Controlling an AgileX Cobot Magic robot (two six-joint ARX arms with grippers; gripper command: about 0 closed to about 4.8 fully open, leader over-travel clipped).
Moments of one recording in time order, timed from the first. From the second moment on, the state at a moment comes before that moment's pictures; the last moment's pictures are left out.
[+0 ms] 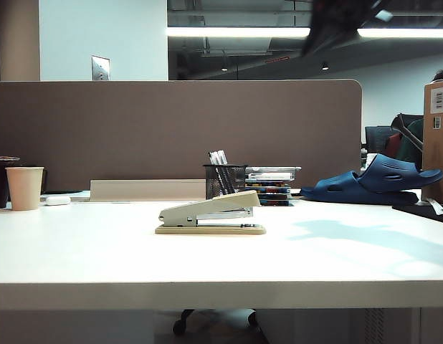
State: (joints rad) left arm -0.04 0.00 0.01 -0.12 0.41 -0.04; right arm 0.29 1.51 1.45 -0.41 -0.20 -0.05
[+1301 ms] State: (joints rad) left arm -0.04 0.00 0.01 -0.05 0.14 -0.04; right arm 0.06 0.42 0.67 -0.35 -0.06 -0.07
